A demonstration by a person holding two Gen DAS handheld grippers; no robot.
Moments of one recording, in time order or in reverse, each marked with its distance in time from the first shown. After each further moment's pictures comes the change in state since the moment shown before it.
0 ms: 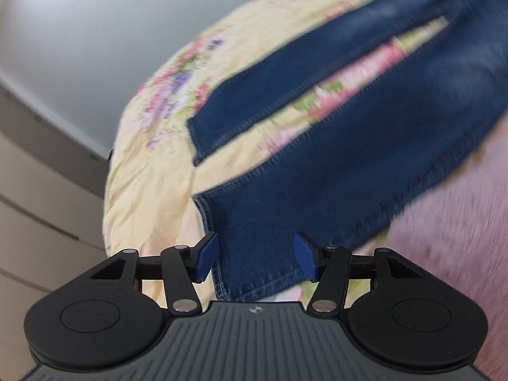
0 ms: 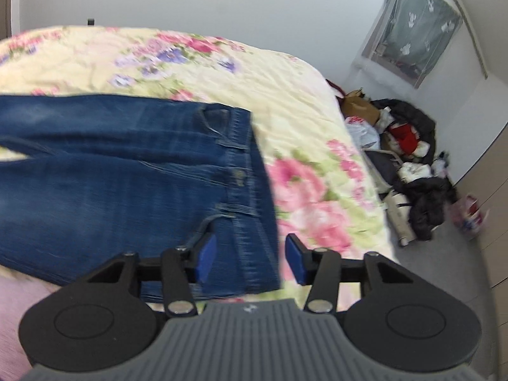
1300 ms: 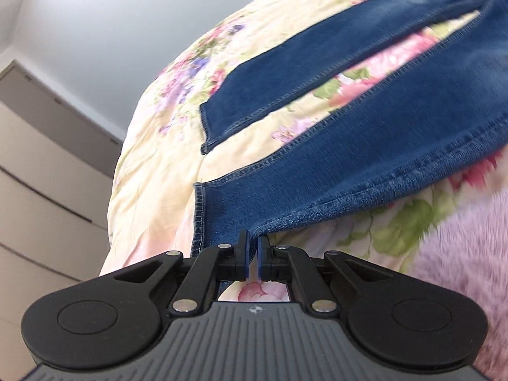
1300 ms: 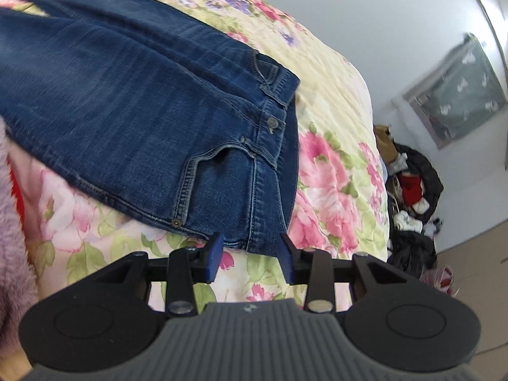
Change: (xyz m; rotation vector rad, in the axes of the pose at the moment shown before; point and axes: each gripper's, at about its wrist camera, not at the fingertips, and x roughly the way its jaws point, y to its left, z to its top) left arm 0.031 -0.005 0.012 -0.124 0.030 0.115; right arm 0.044 0.052 -0.073 -0.401 0.011 -0.001
